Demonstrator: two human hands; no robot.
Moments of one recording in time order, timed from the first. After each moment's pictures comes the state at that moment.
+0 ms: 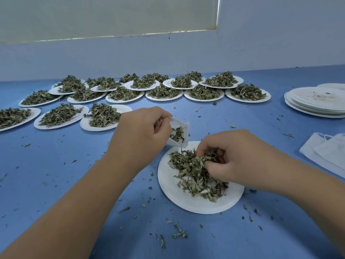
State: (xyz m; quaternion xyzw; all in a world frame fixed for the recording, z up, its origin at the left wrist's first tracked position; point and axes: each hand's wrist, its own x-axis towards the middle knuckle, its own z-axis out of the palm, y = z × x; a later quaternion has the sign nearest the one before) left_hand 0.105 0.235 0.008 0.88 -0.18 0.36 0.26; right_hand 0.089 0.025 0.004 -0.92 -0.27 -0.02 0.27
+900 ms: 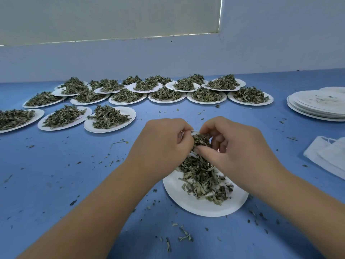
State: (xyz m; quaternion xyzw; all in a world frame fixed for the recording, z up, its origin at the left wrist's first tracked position) left_hand 0.100 0.216 0.005 0.89 -0.22 0.29 0.28; right_hand 0.086 0.048 0.000 -0.90 -0.21 -0.19 0.34
